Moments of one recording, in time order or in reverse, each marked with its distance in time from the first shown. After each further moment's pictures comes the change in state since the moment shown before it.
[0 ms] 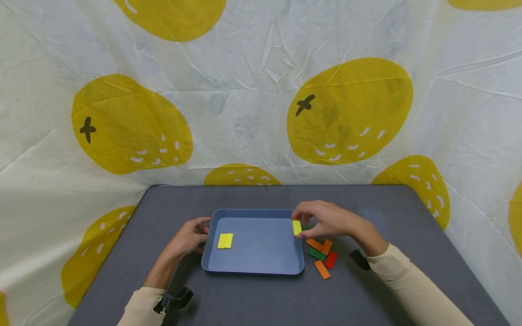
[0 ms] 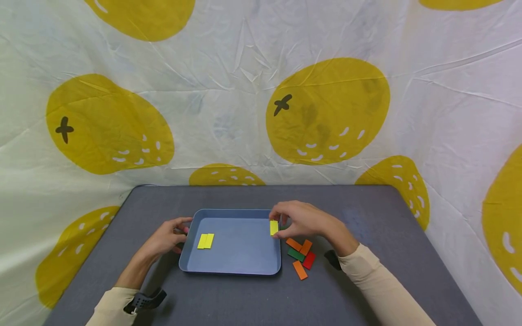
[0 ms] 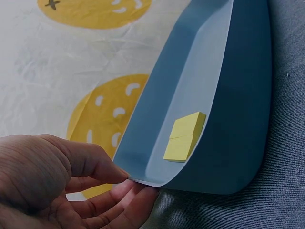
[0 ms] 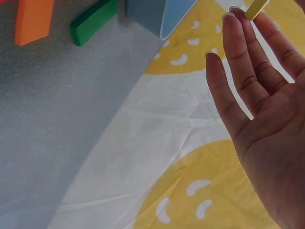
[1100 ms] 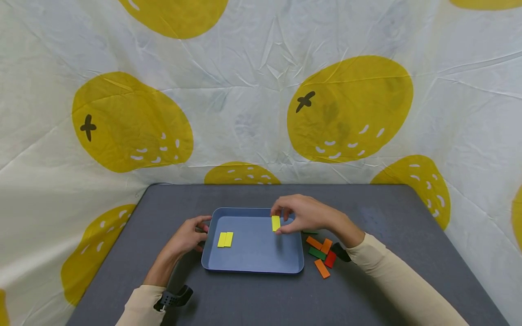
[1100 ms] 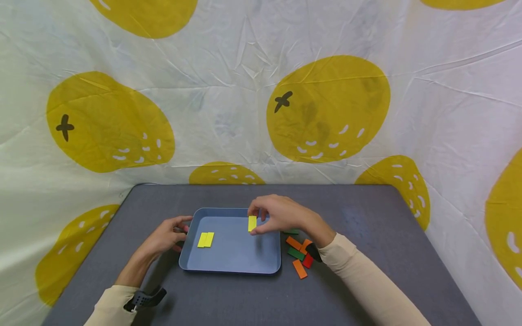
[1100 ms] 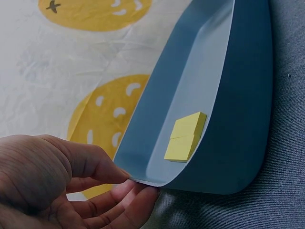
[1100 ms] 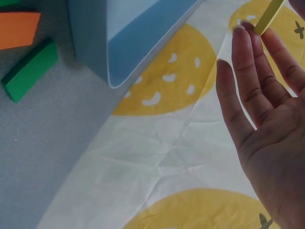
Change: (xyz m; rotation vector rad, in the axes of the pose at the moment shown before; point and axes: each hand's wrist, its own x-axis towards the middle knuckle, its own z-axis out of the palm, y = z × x) left_hand 0.000 -0.003 -0.002 0.012 -0.006 0.018; right_hand 0.043 -0.033 0.009 -0.005 0.006 -0.055
